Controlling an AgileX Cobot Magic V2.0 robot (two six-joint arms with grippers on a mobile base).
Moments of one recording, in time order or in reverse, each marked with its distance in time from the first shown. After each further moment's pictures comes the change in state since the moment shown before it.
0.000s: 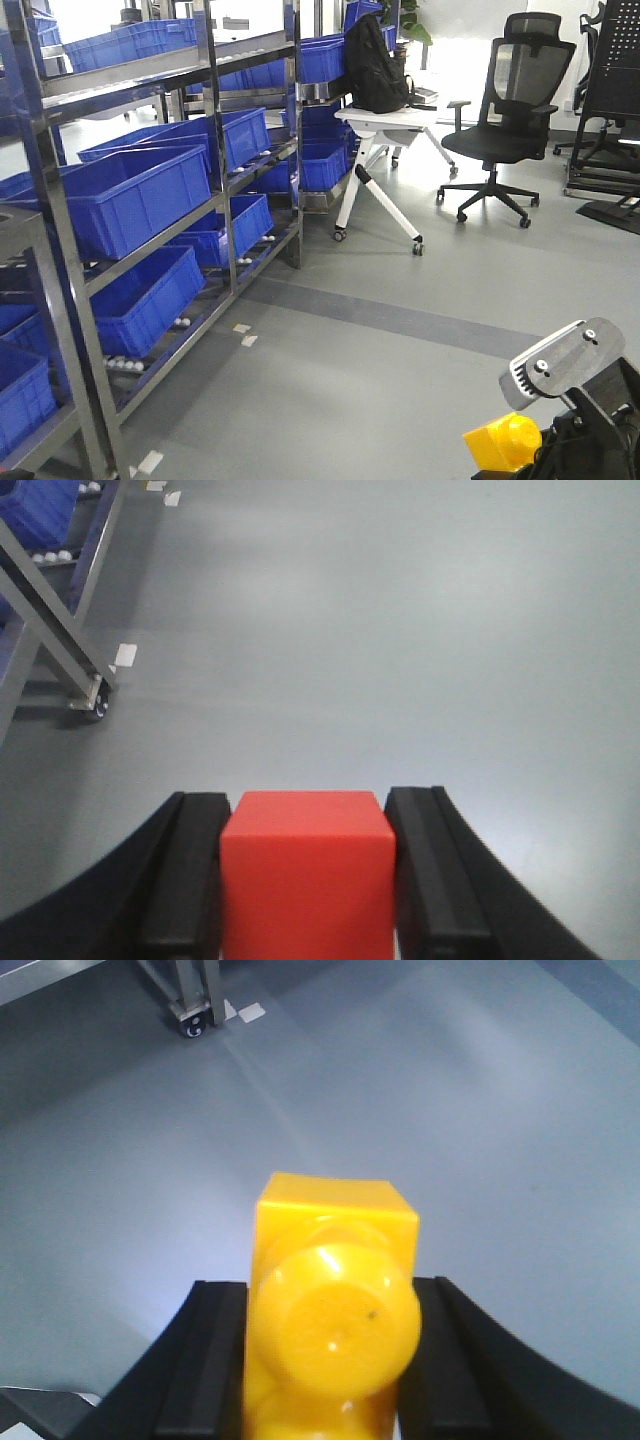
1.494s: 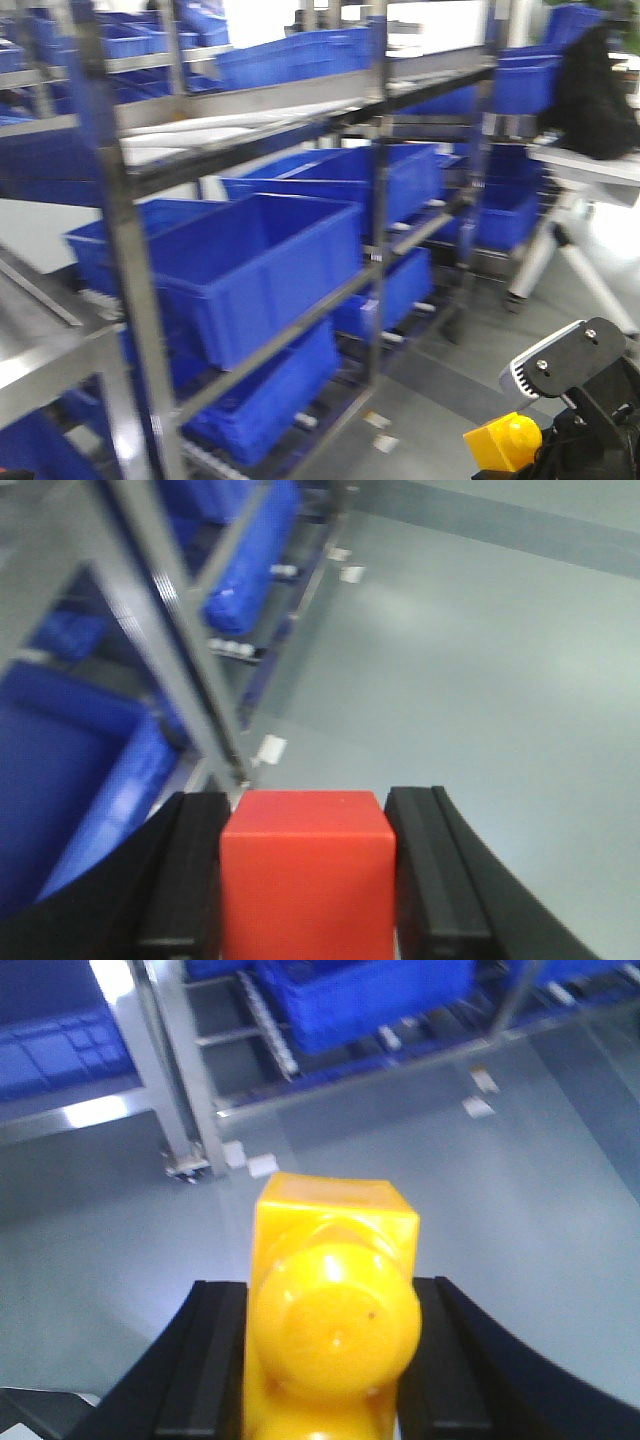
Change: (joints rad) left arm 0.000 0.000 0.000 0.000 -0.001 0.000; right arm 0.000 0.000 0.000 -0.001 0.000 0.000
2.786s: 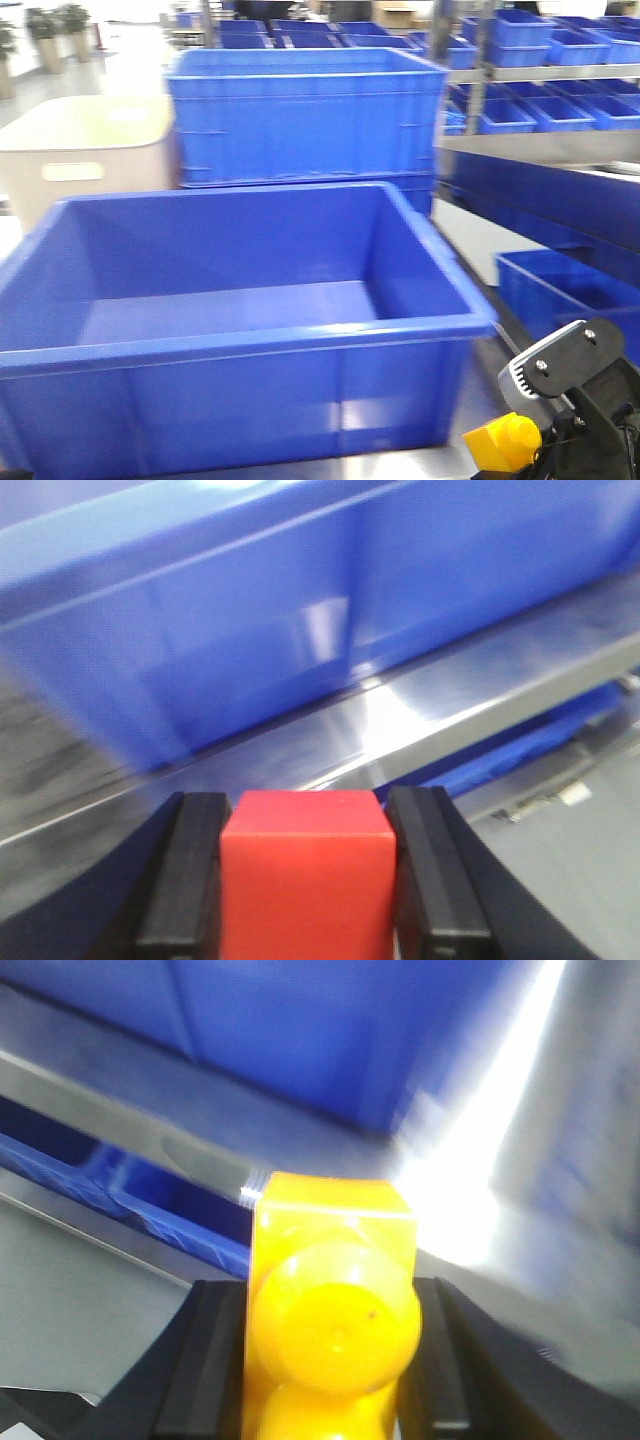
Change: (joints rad) left arm 0.000 0.000 0.000 0.000 0.000 0.000; right arm 0.000 0.000 0.000 0.000 -0.001 0.000
